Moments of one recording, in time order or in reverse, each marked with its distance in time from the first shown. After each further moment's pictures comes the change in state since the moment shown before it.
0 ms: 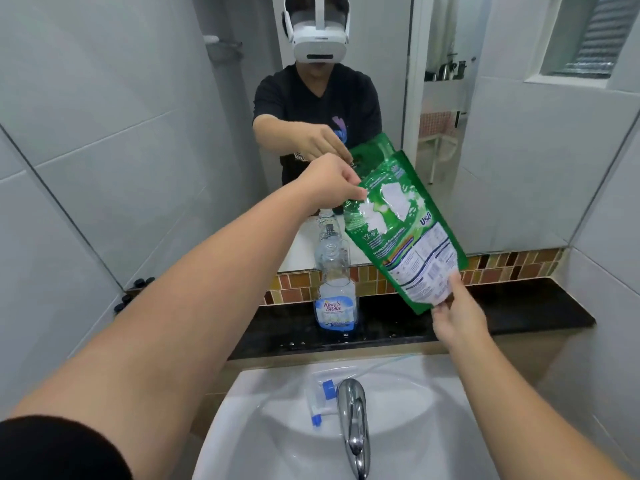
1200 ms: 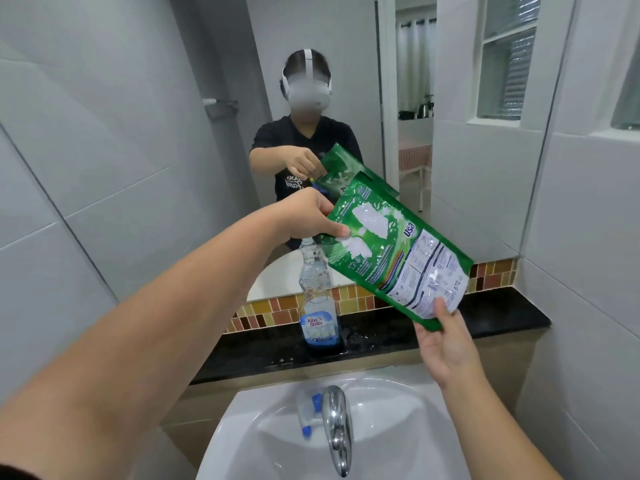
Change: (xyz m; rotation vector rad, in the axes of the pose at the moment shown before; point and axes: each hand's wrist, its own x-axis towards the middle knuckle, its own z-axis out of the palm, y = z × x) left_hand -0.069 0.069 -0.020 0.023 -0.157 -0.027; right_hand -0.077 -0.034 -0.041 0.188 -0.317 -0.071
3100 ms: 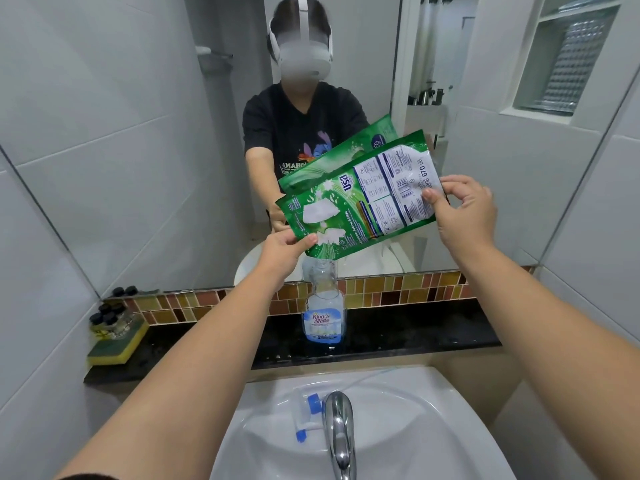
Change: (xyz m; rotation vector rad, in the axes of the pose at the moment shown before) left_hand 0.065 -0.191 0.088 -0.918 0.435 0.028; right_hand 0.114 -0.038 0.139 -1.438 -0.045 -0.908
